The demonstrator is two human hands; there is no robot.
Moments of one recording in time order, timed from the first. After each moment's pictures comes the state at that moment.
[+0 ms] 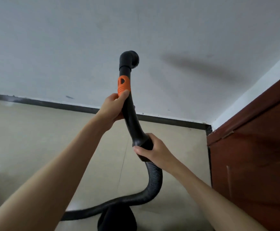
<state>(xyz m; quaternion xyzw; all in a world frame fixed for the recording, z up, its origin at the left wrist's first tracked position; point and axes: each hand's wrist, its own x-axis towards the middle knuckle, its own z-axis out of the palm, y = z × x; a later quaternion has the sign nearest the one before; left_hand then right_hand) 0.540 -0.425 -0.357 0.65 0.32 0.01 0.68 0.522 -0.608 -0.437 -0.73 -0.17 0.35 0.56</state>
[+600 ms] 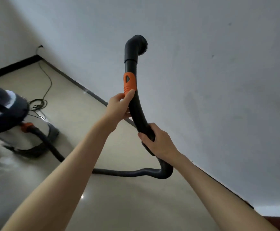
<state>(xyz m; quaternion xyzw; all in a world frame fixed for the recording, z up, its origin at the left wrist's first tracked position) 0.350 -0.178 -0.036 0.60 0.41 0.22 0.65 0.440 -0.320 -0.104 -0.76 -0.46 0.28 0.37</state>
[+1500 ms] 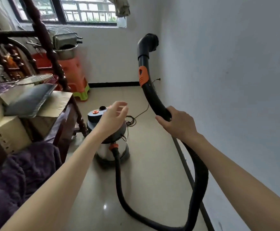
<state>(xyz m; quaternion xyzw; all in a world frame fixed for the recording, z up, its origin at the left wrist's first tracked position) 0.062 0.183 0.036 0.61 0.62 0.41 0.27 0.290 0.205 0.036 -0.57 -0.78 0.10 0.24</state>
